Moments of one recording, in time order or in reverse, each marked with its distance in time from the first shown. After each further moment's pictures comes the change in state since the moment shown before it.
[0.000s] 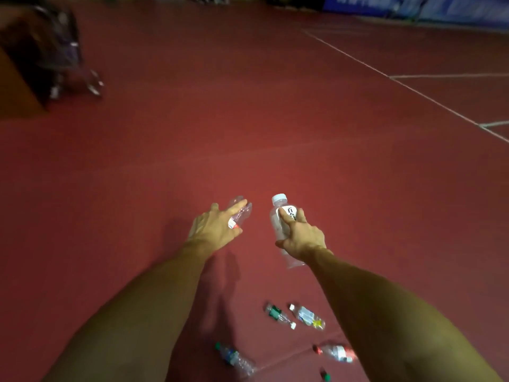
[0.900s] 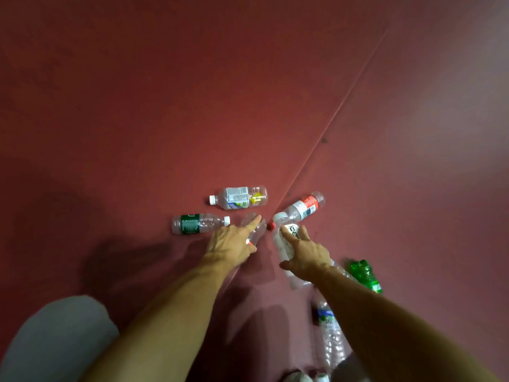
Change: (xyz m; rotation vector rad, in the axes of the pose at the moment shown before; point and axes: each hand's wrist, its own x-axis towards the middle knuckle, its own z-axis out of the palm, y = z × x) left_hand 0.095 0.083 0.745 0.198 -0.525 0.654; right_hand 0.013 0.325 0.659 0.240 -0.242 0.680
